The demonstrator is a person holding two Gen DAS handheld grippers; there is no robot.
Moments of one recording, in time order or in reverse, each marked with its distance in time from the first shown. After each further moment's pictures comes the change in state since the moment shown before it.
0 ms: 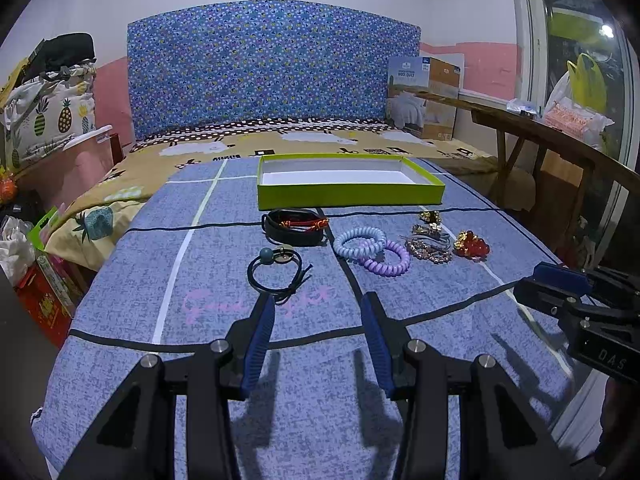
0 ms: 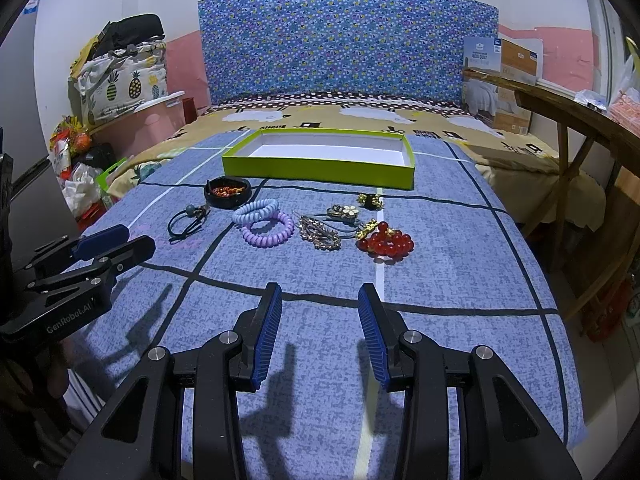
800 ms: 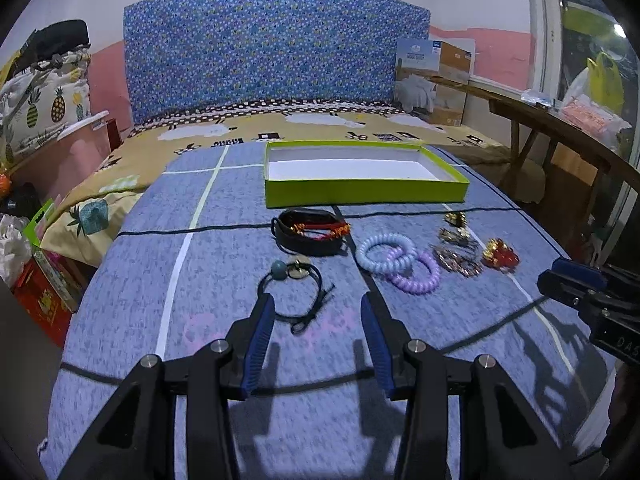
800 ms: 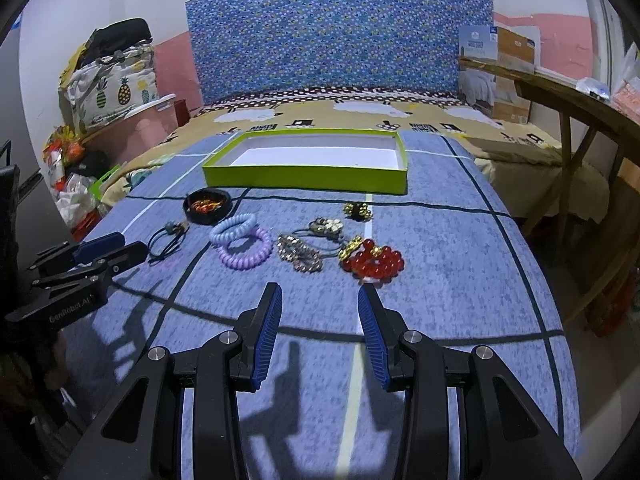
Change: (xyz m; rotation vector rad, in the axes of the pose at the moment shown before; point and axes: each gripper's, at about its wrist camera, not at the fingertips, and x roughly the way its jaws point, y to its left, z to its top) left arm 0.037 0.017 0.026 -0.007 0.086 0.009; right arm 0.023 -0.024 0.024 0.040 0.027 0.008
